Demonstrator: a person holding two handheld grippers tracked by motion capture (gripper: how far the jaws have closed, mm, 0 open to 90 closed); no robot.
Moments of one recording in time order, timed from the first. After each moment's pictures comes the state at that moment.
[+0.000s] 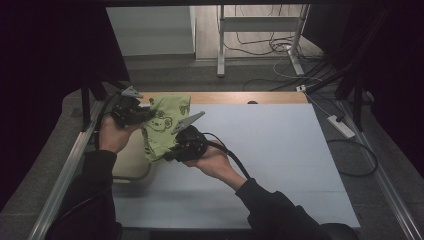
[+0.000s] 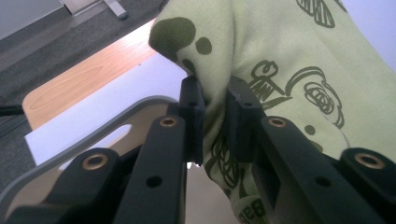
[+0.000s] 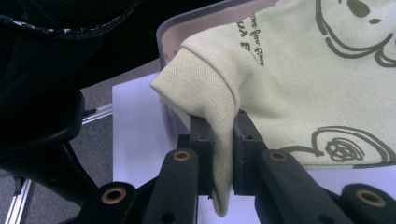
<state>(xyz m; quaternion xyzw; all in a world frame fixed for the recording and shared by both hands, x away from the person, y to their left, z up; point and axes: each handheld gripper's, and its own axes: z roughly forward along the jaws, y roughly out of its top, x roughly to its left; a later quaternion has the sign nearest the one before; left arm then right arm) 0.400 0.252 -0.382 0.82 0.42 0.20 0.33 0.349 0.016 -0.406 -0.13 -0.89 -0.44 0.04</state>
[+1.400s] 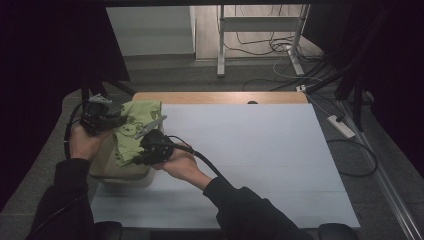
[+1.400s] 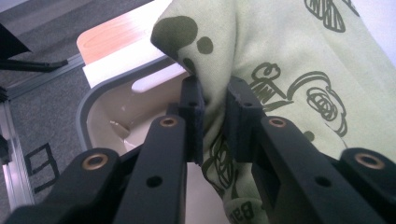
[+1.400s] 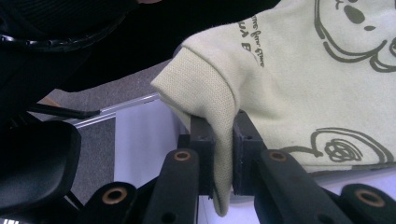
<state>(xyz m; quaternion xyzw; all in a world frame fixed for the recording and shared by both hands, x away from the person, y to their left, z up) 0.380 0.329 -0.401 0.80 0.48 0.20 0.31 0.340 0.100 -0.421 -0.11 -0.89 -0.43 0.05</state>
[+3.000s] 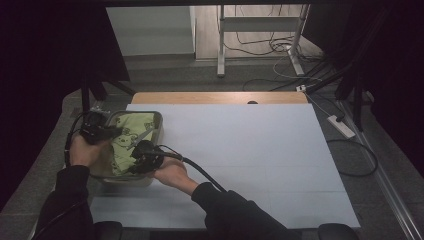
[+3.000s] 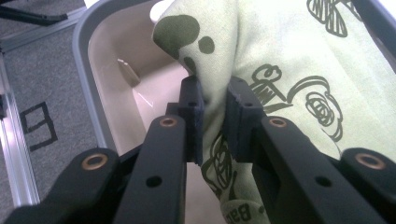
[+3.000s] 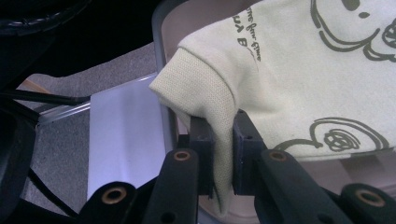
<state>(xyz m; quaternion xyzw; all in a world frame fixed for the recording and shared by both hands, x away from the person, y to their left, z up) 0.387 0.350 -0.451 0.79 0.53 0.16 0.27 0.340 0.132 -0.468 -0.12 -0.91 -0.39 0.05</state>
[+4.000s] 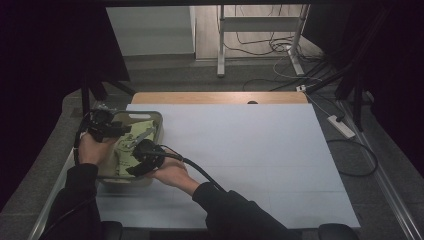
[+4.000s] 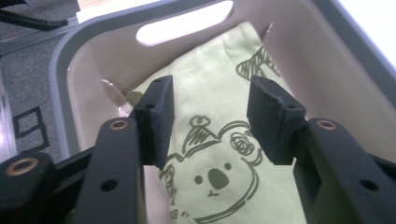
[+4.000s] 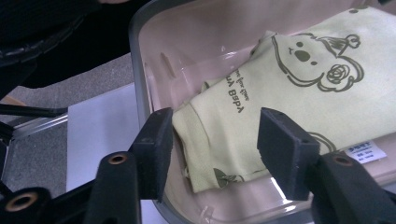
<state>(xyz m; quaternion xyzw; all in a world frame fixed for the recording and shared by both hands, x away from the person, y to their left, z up) 0.396 0.332 -0.452 0.77 0.54 0.17 0.29 0.341 0.131 -0.468 -0.14 -0.91 -0.40 0.01</state>
